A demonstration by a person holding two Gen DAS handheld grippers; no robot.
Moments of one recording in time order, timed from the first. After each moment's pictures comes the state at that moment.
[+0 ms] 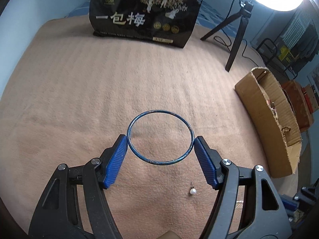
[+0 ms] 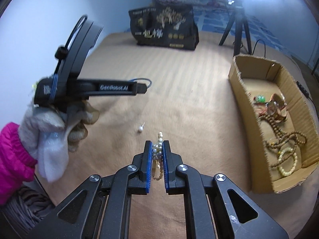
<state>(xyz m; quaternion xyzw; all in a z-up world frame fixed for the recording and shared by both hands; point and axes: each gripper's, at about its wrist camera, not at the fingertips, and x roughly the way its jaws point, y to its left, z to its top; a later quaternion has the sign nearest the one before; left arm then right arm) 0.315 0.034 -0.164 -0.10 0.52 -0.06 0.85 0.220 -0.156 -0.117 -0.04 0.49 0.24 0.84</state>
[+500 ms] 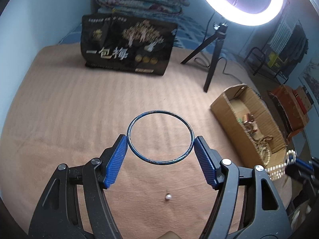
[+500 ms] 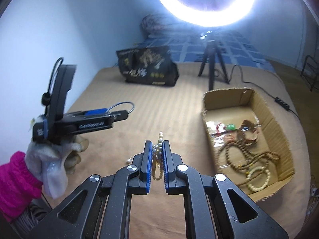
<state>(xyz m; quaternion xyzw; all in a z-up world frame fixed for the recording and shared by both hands) 0.306 0.014 -0.108 -0.09 0.45 -0.08 0.88 0.242 -0.200 -0.060 0.01 0.42 0.21 0.88</state>
